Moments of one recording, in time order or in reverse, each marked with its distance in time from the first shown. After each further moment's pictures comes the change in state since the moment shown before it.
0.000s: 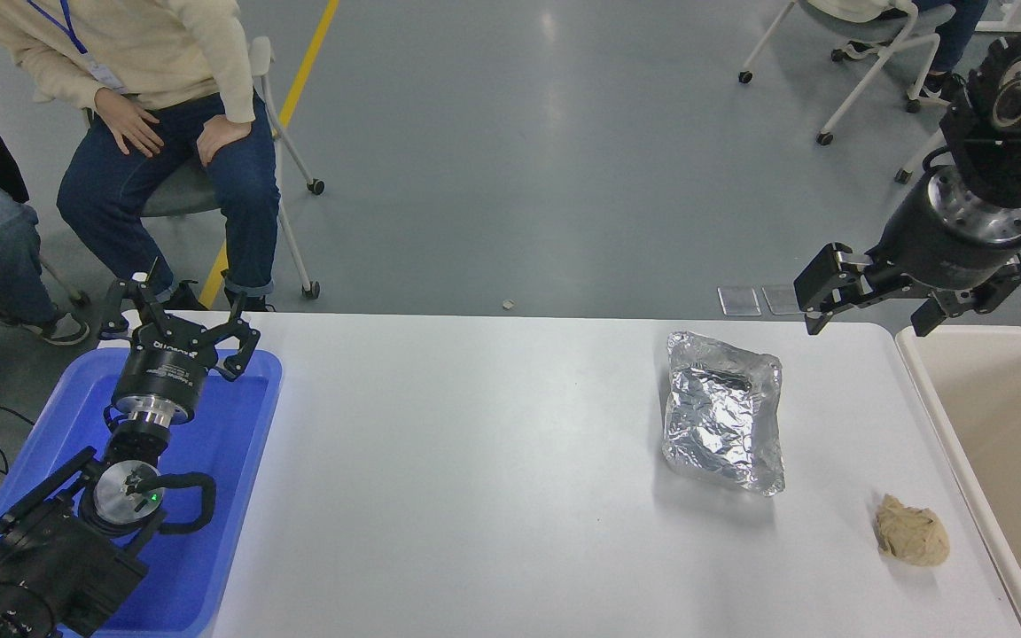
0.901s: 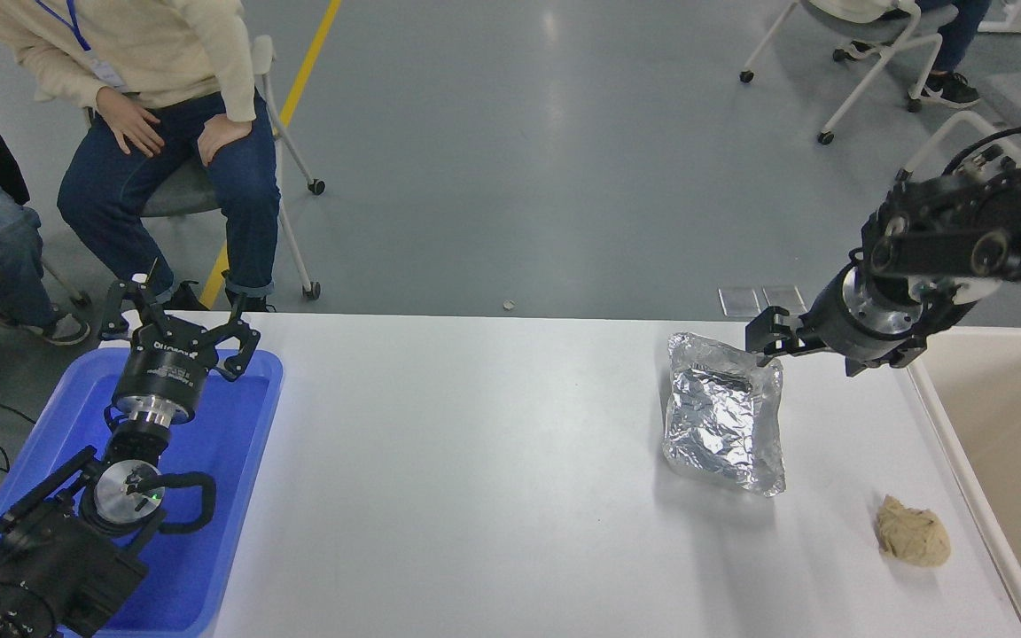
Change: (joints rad) left arm 0.000 0.000 0.000 0.000 0.000 0.001 0.000; right arm -0.457 0.124 0.056 -0.212 0.008 -0.405 0.000
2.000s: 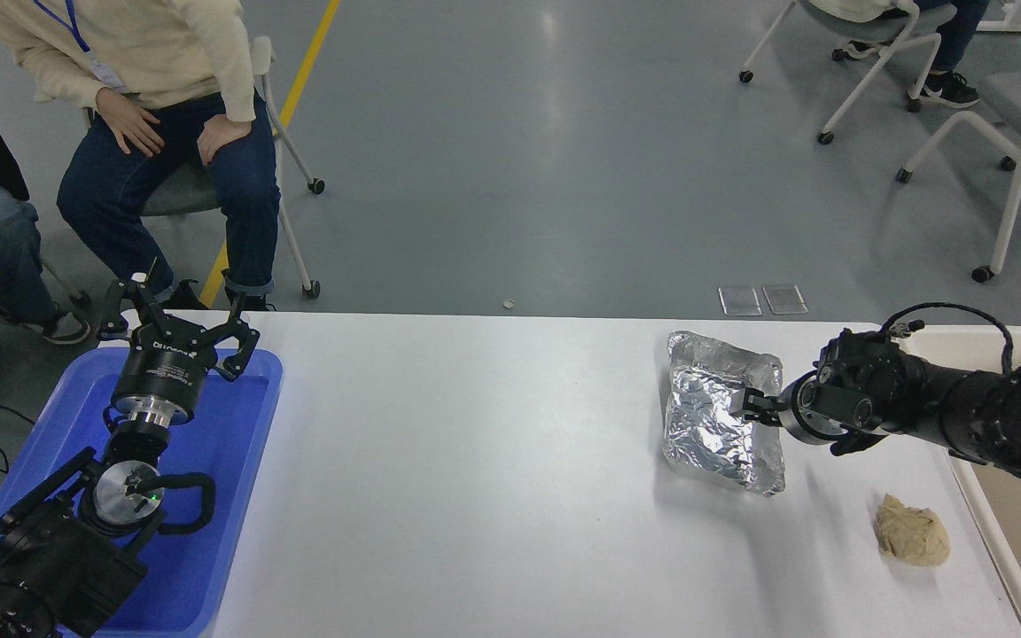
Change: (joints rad) left arm 0.000 0.000 0.000 0.000 0.001 -0.001 0.000; right arm -0.549 0.149 0.177 -0.535 -0.039 -0.140 0.001
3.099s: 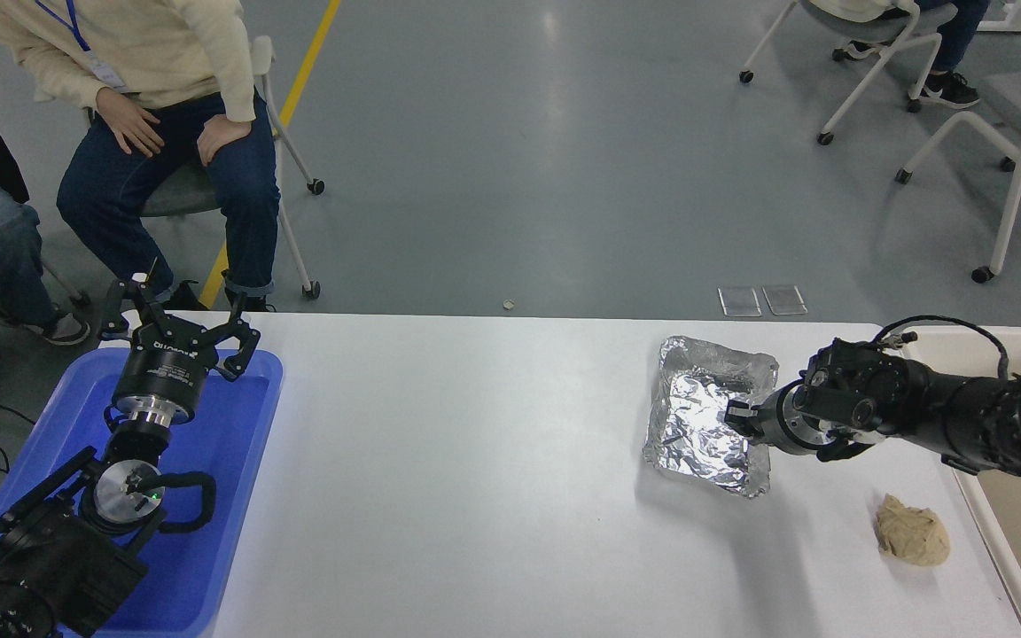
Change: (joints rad) left arm -0.001 0.000 0.000 0.000 0.000 0.000 0.000; right arm 0.099 -0.098 0.090 0.212 -0.006 0.032 -0.001
